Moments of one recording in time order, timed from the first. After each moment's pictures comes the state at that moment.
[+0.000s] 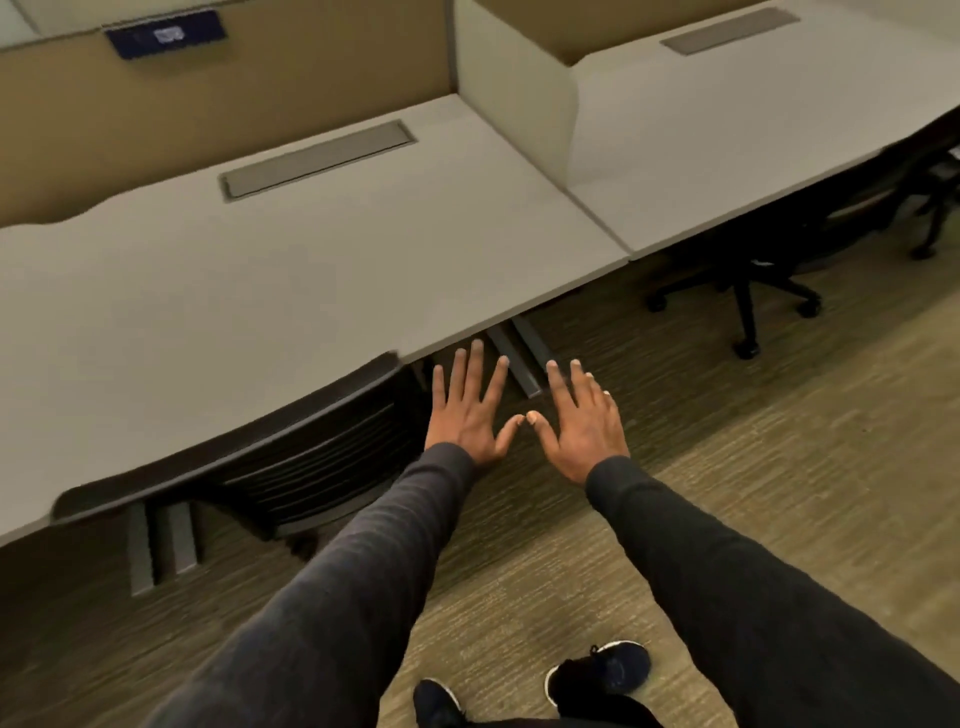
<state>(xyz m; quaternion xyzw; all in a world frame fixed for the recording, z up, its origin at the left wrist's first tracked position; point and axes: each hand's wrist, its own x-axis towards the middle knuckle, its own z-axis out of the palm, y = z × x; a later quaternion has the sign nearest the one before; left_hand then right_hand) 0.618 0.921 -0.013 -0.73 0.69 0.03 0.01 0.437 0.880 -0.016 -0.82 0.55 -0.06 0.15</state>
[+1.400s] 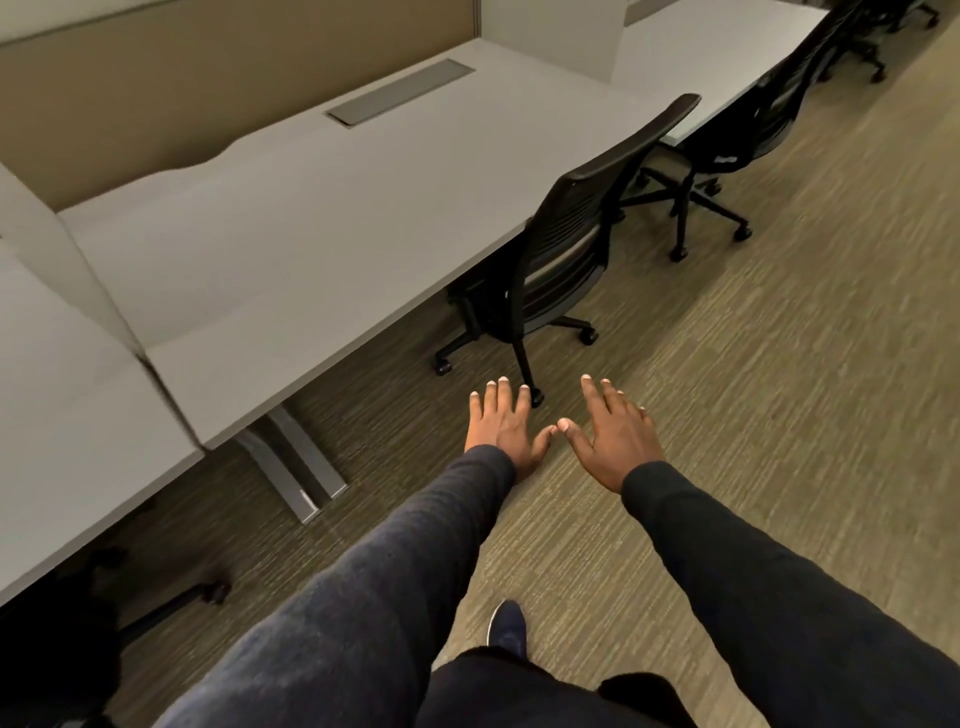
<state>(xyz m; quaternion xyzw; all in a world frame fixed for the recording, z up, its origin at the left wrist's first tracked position) -0.018 0.458 -0.027 -0.62 0.77 0.13 0.05 -0.192 0.485 -0.005 -0.71 0.69 -0.05 0.14</state>
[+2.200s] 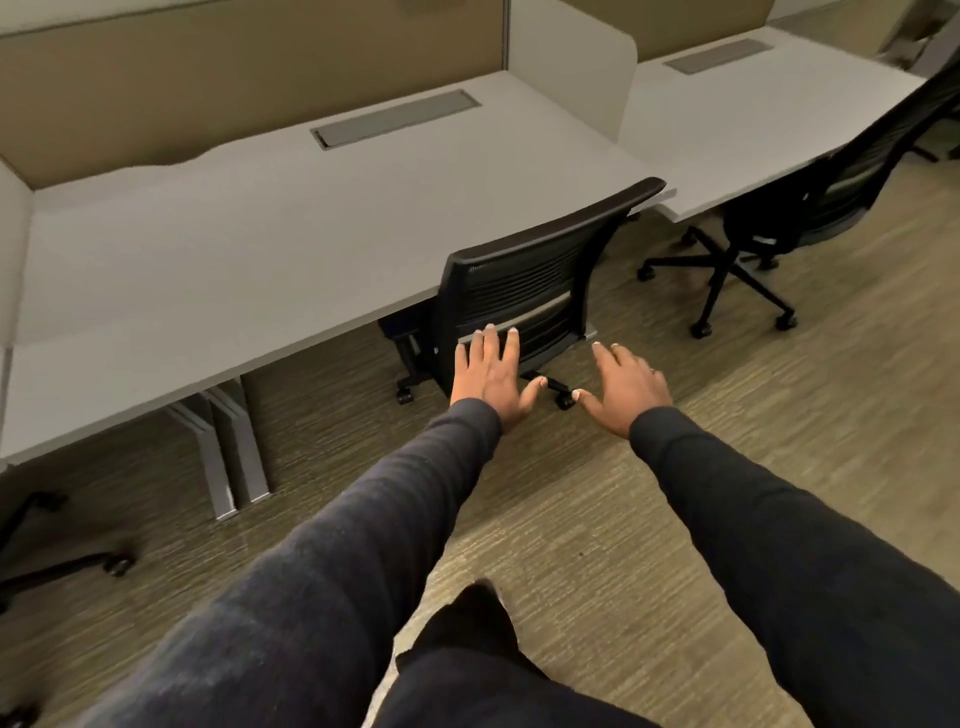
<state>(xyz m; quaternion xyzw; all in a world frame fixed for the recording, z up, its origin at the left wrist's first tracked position) -0.290 0.209 0.028 -0.73 0.68 0.09 -0.04 -0.485 0.170 0.037 -0.78 0.62 0.01 0.11</state>
